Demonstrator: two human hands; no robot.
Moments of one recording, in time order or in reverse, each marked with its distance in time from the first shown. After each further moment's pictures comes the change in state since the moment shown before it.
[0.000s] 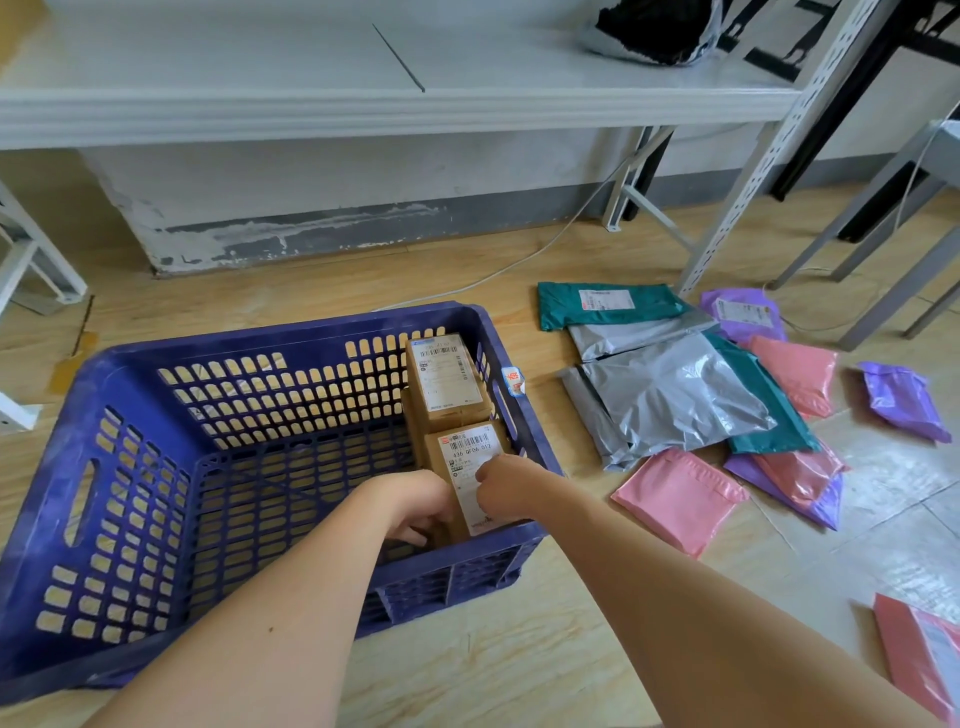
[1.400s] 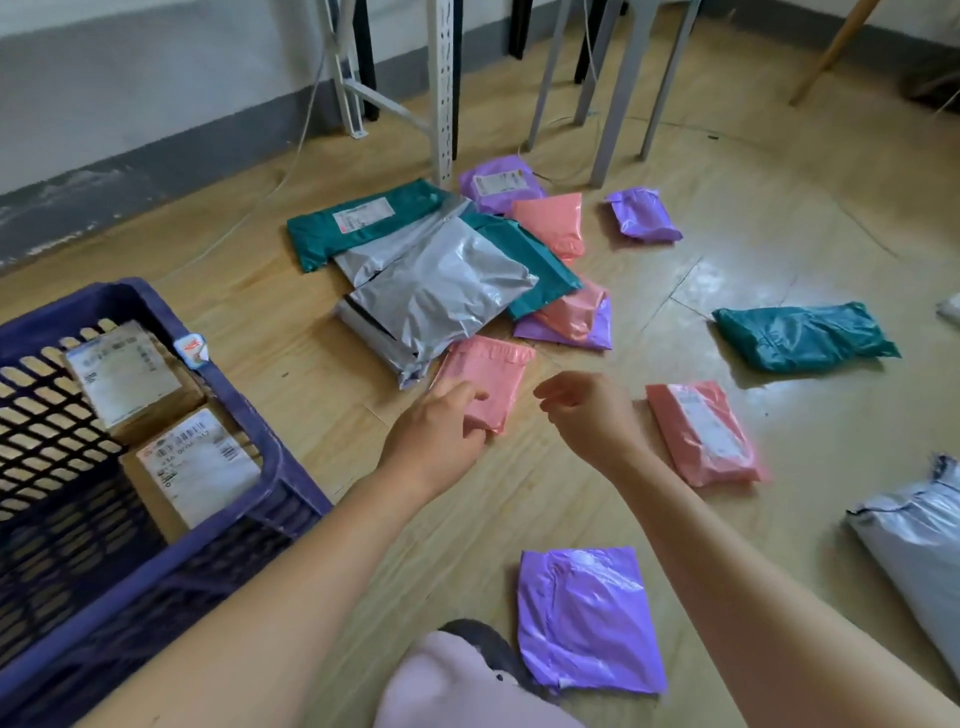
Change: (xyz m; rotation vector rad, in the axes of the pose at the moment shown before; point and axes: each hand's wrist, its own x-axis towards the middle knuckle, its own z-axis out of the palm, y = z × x) left_hand -0.004 0.117 0.244 0.644 0.255 0.951; right_hand -0.113 0.300 0.025 0.763 0.866 0.314
